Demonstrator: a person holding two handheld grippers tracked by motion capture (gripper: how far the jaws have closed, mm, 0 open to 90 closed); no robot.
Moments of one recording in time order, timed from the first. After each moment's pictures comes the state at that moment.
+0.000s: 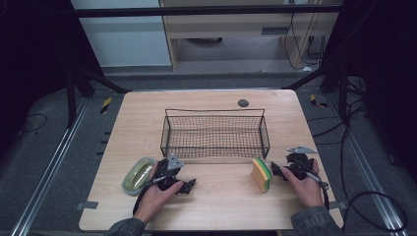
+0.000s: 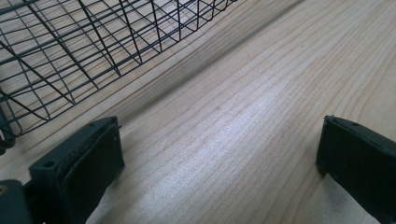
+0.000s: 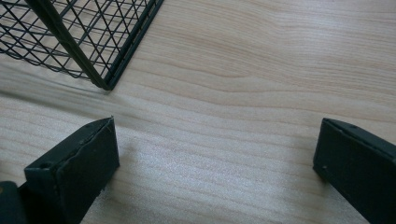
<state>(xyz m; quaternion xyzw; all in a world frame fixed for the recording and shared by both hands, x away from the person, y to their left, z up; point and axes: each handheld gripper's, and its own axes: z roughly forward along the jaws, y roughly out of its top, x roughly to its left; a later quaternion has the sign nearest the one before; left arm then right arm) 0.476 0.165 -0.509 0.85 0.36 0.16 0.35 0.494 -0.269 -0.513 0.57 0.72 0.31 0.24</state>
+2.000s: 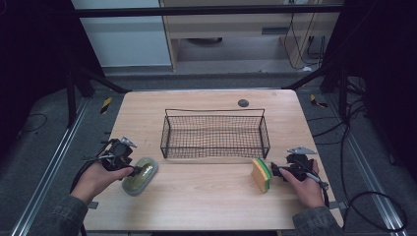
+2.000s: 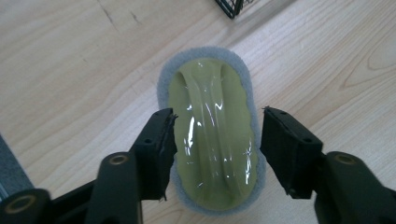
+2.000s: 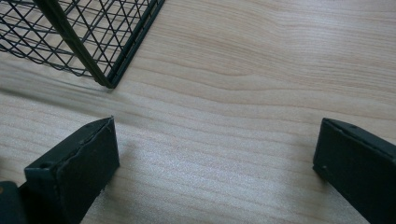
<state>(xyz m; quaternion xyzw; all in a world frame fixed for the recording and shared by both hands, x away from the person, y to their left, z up) 0.487 0.282 -0.401 0.89 0.42 0.10 0.17 0.492 -0.268 -0.513 0.57 0.72 0.31 0.24</state>
